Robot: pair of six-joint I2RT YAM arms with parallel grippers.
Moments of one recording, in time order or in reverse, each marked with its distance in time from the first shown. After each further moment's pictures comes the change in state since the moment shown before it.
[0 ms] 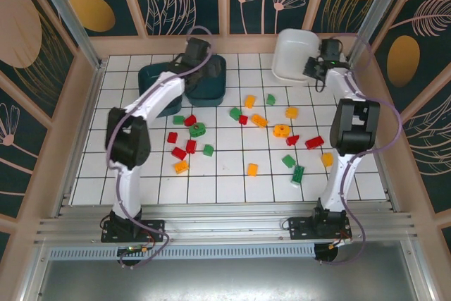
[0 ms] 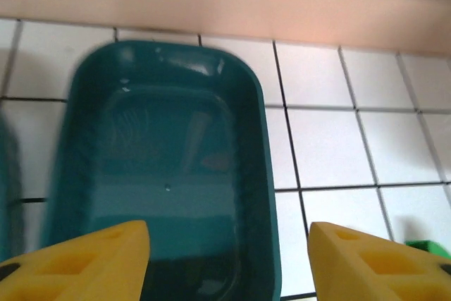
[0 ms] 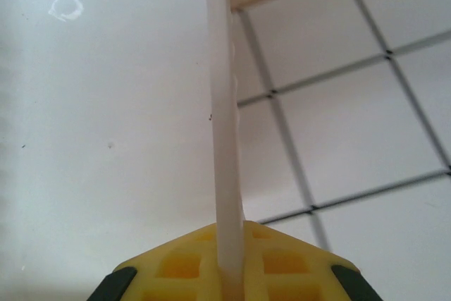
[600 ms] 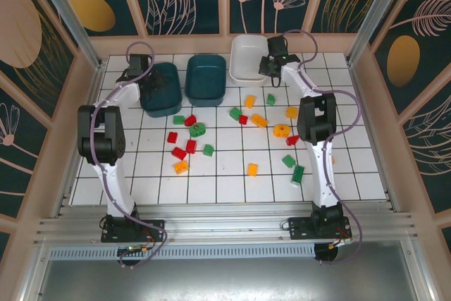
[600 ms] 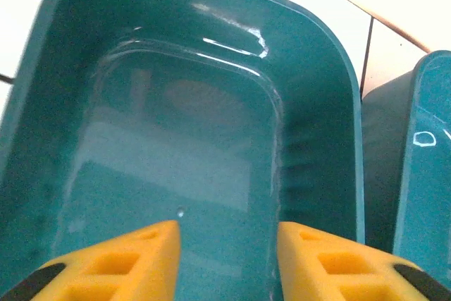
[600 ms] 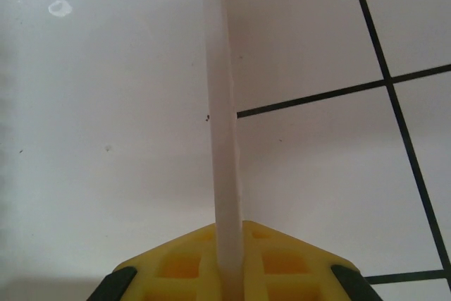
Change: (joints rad) left arm 0.350 0.066 -0.238 0.132 0.158 -0.084; right arm 0.209 0.349 0.395 -0.167 0.055 0.123
